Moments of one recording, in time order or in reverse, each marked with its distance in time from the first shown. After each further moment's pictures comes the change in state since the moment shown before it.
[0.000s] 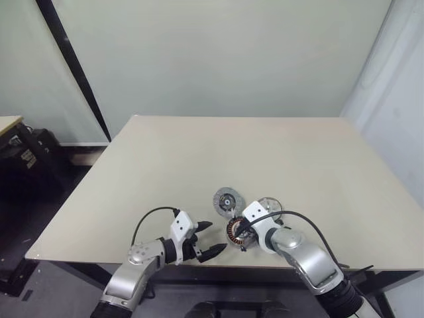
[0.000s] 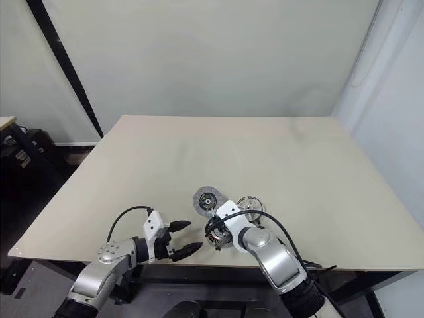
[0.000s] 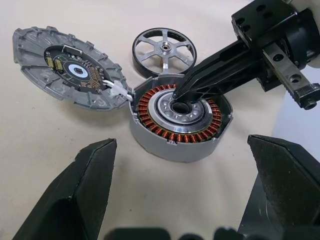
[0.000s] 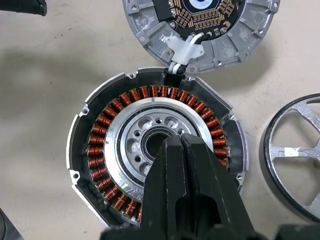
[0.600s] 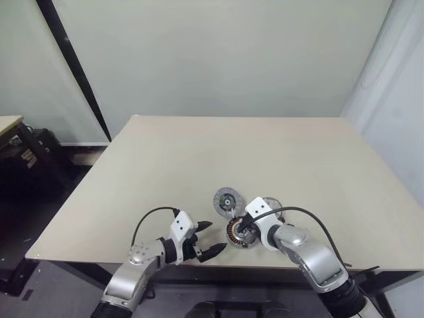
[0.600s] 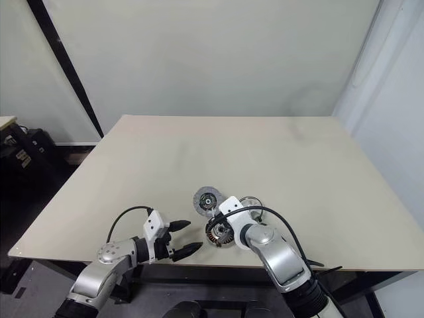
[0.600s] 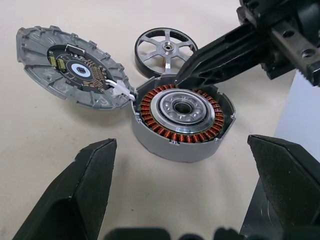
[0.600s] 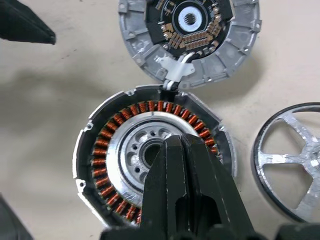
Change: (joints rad) left arm 0.001 -0.002 0.000 0.000 0.000 0.000 0.008; right arm 0.001 -0.002 -0.047 -0.051 0.031 0.037 0.034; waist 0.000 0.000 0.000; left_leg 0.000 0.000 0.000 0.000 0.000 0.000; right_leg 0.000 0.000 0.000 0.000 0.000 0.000
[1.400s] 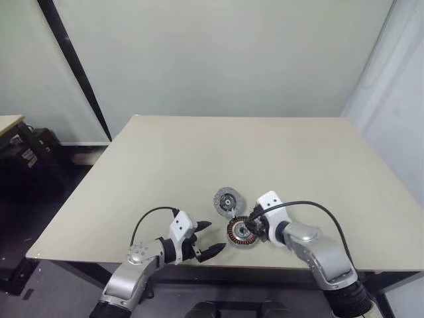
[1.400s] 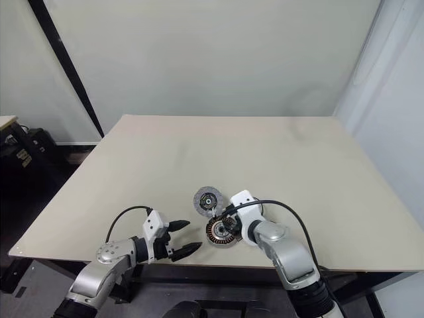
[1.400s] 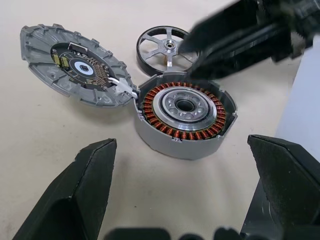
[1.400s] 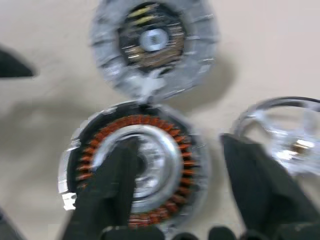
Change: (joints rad) left arm -0.001 0.008 0.000 0.000 0.000 0.000 0.000; right arm 0.027 0.021 -0.181 -0.027 0.069 0.008 -0.018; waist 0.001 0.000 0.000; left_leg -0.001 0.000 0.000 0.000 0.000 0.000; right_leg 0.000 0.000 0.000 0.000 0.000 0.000
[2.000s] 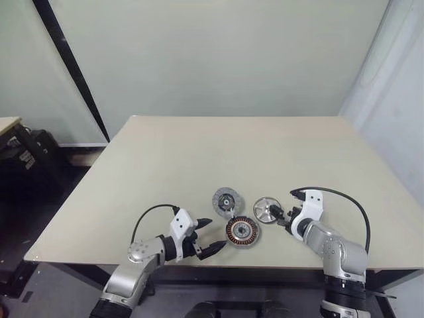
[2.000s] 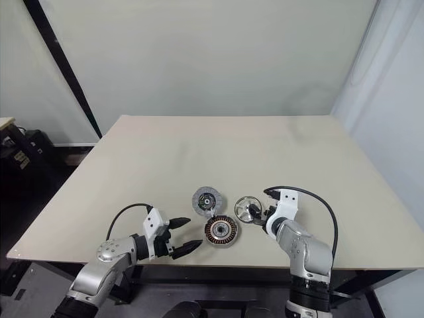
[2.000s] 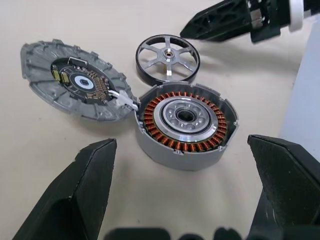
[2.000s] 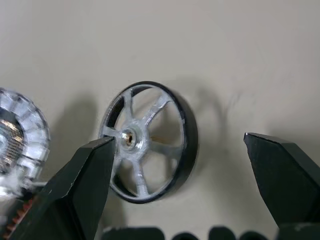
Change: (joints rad) left arm -0.014 -0.002 0.000 0.002 0.000 -0.017 0.000; right arm -0.037 0.287 -0.555 0.178 0.193 0.040 -0.213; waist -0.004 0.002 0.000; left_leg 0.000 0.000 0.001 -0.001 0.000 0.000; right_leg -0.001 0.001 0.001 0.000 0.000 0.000
